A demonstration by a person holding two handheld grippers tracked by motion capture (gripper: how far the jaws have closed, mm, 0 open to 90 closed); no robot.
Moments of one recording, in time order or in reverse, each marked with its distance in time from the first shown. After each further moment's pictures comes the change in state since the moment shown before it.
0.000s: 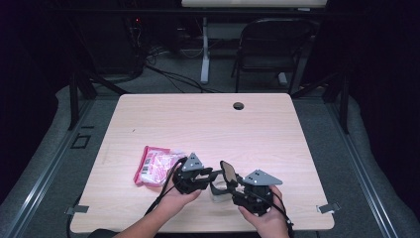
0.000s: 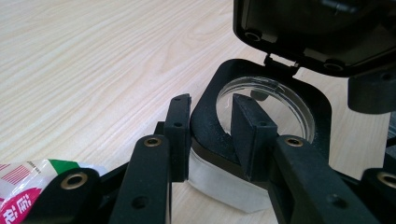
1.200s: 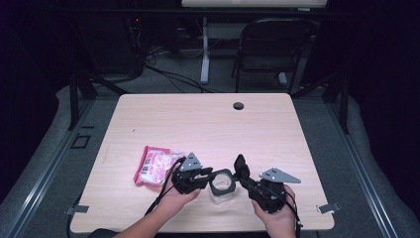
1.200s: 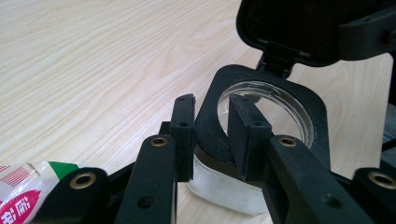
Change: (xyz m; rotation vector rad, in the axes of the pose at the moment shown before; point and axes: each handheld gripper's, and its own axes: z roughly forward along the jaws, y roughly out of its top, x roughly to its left) left arm 0.003 -0.003 -0.002 -0.034 -0.013 -0.012; right arm -0.027 -0.006 -0.014 -0.033 -0.003 0.145
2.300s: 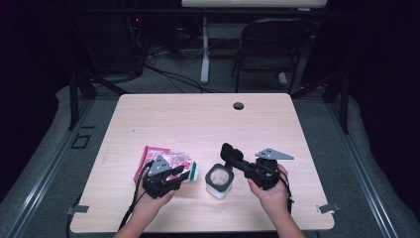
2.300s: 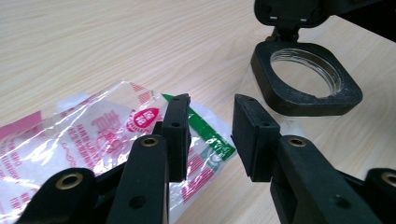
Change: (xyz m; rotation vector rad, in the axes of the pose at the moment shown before) left arm 0.024 -0.031 -0.062 -0.044 0.177 -0.100; right arm -0.027 0.031 0.042 -0.023 0.078 0.015
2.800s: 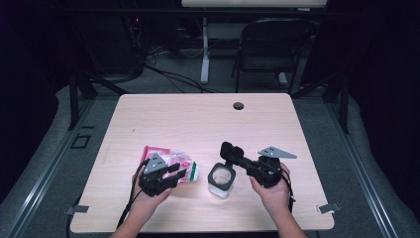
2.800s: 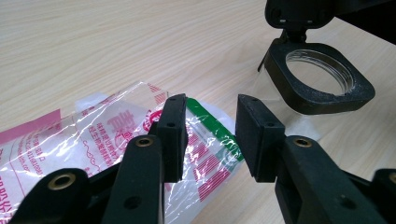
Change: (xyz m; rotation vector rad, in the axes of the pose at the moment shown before) left arm 0.008 0.000 -0.004 -0.012 0.019 -0.011; right arm -0.005 0.003 -0.001 -0.017 -0.020 0.025
